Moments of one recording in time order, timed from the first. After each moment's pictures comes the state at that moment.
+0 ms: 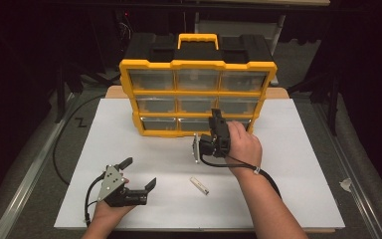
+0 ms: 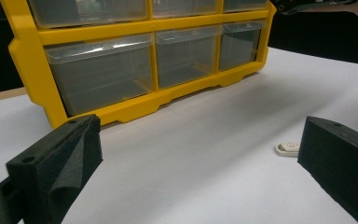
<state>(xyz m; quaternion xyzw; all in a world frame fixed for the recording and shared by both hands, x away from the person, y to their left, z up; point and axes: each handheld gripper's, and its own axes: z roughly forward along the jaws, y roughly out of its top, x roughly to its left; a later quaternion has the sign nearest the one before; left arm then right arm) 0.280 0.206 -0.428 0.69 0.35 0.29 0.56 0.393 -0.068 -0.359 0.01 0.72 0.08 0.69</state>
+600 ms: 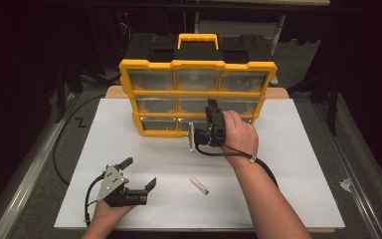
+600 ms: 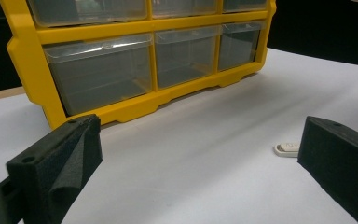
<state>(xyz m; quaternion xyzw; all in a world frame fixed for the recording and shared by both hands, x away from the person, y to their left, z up) 0.281 0.207 -0.428 0.69 0.35 0.29 0.57 0.411 -0.055 -0.341 0.00 0.71 0.07 0.70</state>
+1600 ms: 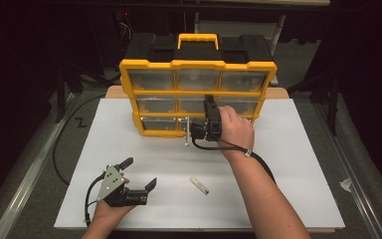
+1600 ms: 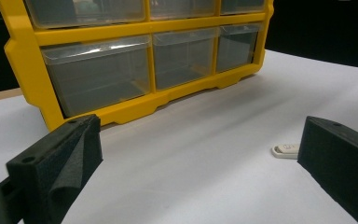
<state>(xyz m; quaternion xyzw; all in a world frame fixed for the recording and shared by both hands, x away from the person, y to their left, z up) 0.281 0.206 -0.428 0.69 0.35 0.29 0.57 0.424 -0.045 -0.338 0.00 0.70 0.05 0.71</state>
